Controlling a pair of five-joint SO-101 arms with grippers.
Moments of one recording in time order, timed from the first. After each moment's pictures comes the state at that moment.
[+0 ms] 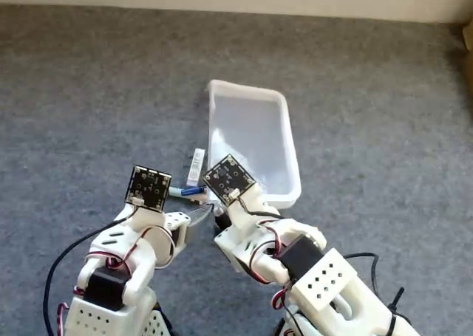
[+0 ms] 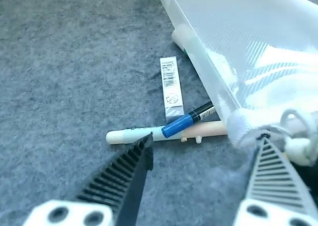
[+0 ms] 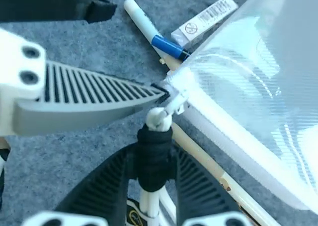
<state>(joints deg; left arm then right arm) 10.8 -103.3 88.7 62.9 5.9 -44.3 -60.2 64.6 58.3 3.6</state>
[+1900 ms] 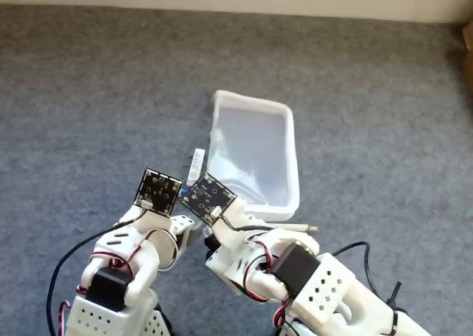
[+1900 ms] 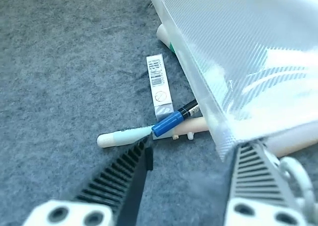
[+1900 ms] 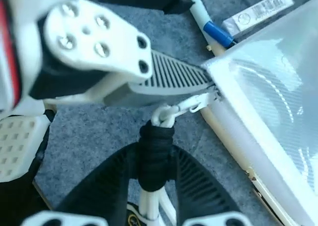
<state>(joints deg) 12.8 -103.6 89.8 62.5 3.5 -54.2 -60.2 57.5 68.8 2.5</state>
